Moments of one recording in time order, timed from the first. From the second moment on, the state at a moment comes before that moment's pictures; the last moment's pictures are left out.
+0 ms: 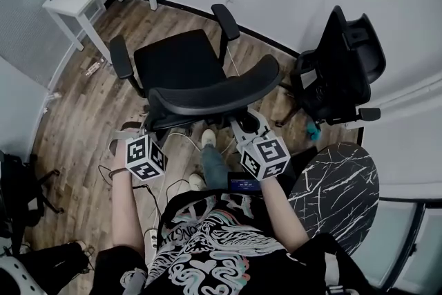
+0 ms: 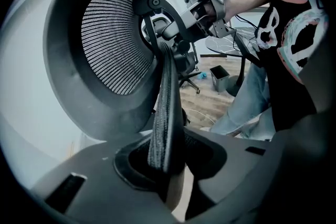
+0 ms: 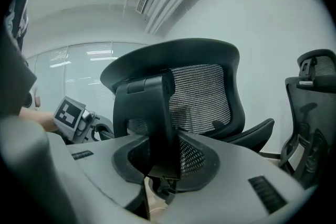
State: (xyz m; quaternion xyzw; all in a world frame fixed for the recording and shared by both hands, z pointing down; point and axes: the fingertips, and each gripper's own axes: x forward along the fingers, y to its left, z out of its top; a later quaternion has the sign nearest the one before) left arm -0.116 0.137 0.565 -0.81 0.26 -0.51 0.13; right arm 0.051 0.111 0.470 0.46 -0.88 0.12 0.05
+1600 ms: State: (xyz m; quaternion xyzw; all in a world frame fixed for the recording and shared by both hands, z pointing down) left arm -0.132 0.055 0.565 -0.81 0.27 -0.50 0.12; right arm 0.032 0.018 0.471 0.44 -0.89 0.12 0.06
